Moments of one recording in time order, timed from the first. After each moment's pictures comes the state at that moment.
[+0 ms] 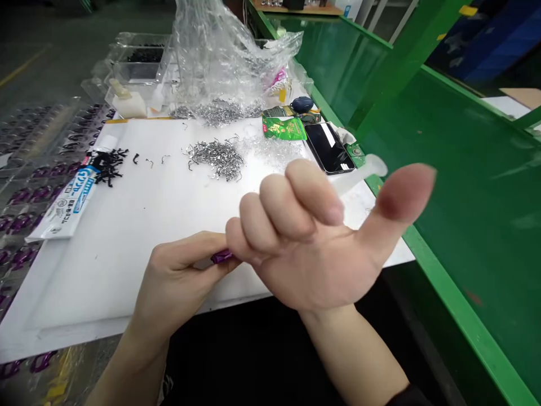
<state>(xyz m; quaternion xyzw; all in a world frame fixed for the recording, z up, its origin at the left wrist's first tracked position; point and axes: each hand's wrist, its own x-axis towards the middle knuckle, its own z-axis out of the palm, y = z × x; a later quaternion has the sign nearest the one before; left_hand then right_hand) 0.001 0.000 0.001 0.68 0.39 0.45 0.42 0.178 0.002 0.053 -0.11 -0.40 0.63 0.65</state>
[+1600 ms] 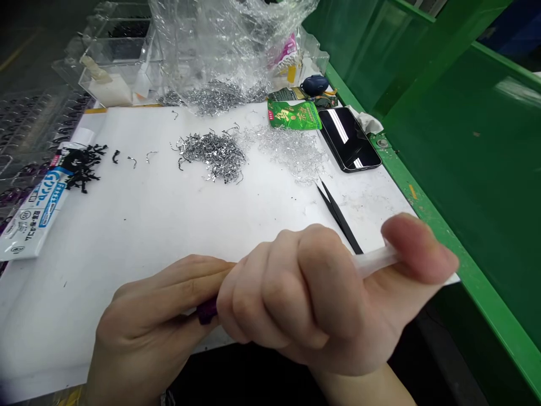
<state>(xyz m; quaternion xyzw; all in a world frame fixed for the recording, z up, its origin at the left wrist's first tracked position) -0.010 -0.002 0.006 0.68 0.38 0.40 0.47 0.182 0.009 0.025 -0.06 -0.40 0.74 0.54</state>
